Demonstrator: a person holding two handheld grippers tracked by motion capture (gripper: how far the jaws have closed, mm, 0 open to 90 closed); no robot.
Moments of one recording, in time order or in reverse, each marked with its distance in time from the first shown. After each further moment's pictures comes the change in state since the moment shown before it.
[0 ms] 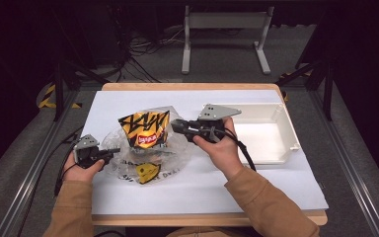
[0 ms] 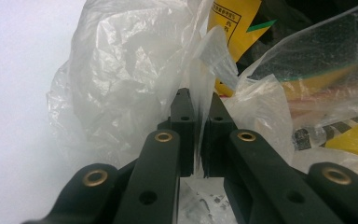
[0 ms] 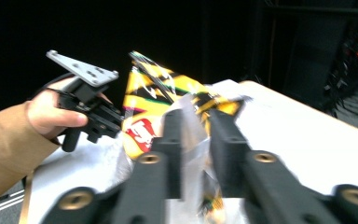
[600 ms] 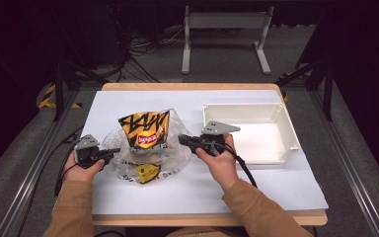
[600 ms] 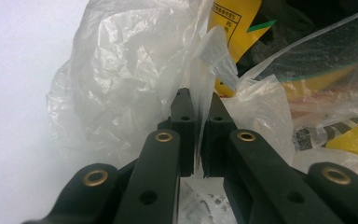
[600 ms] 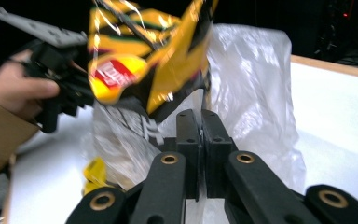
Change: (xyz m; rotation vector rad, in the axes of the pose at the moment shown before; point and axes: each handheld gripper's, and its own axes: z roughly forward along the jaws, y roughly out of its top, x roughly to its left) left arm 0.001 -0.001 0.000 -0.001 0.009 -0.001; right arm -0.003 -0.061 0.008 0.043 -0.062 0.106
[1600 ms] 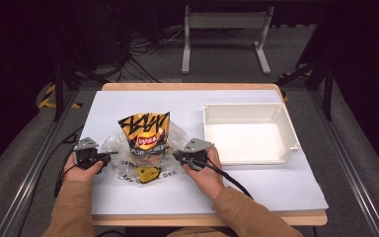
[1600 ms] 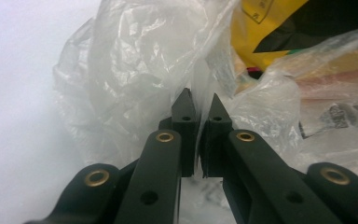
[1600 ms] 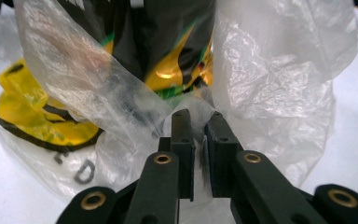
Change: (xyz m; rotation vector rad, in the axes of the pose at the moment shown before) left arm 0.012 -0.014 0.007 0.054 0.000 -0.065; right arm 0.015 -0.051 0.045 0.225 -0.132 -0.144
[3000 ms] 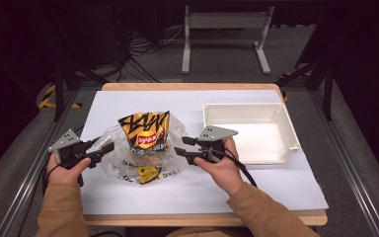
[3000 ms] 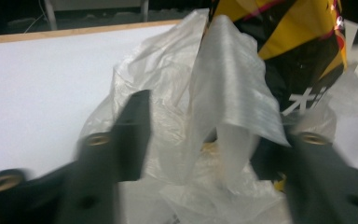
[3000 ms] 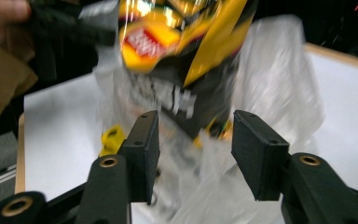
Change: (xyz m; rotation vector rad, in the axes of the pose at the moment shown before) left arm -0.016 0.024 -0.048 -0.263 -0.052 0.063; right arm -0.012 0.052 -0.073 -0.175 0.116 0.049
